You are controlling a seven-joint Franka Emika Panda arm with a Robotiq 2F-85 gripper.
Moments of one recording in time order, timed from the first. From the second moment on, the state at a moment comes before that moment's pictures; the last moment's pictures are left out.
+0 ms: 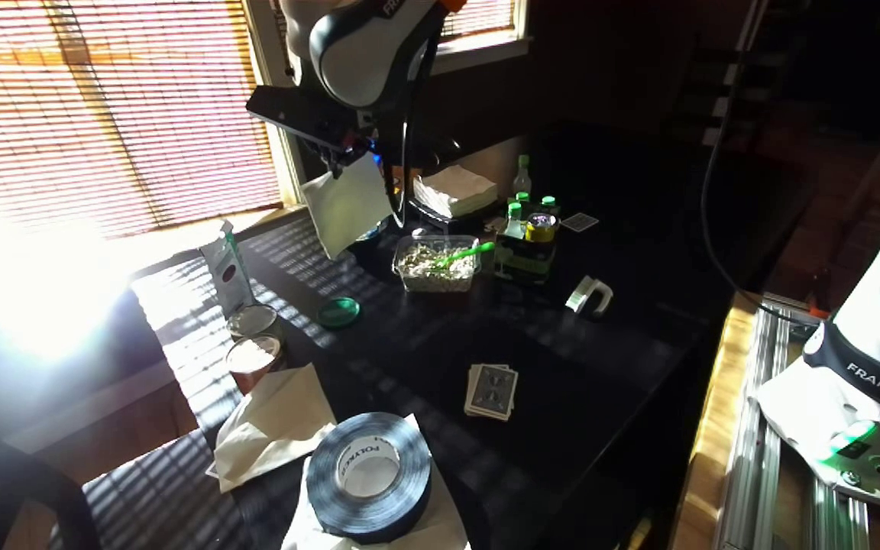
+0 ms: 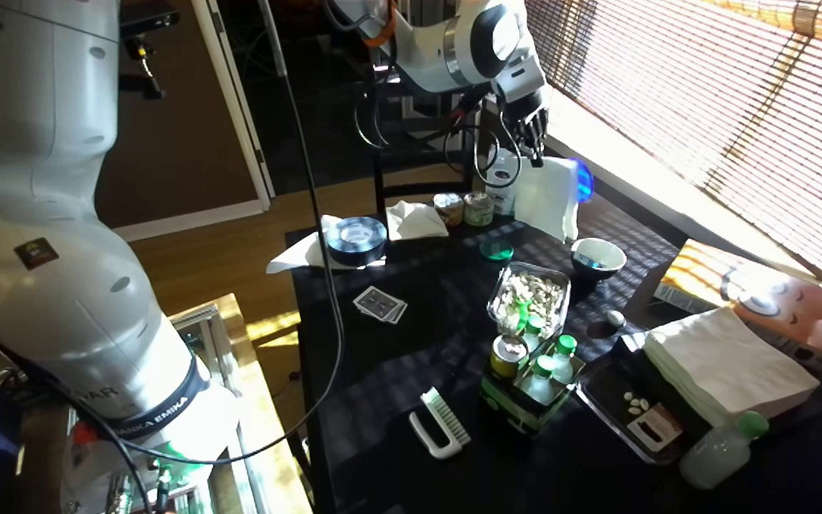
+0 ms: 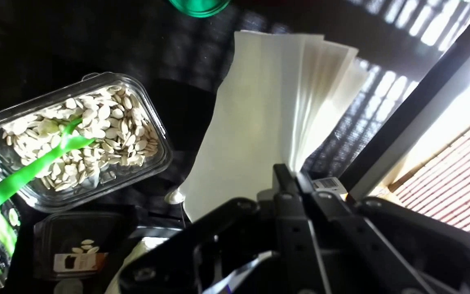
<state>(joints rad) 0.37 0.47 -0.26 -1.75 -0.30 2.56 1.68</state>
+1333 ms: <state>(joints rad) 0.02 0.44 -0.23 -1.70 -0.21 2.53 1.41</state>
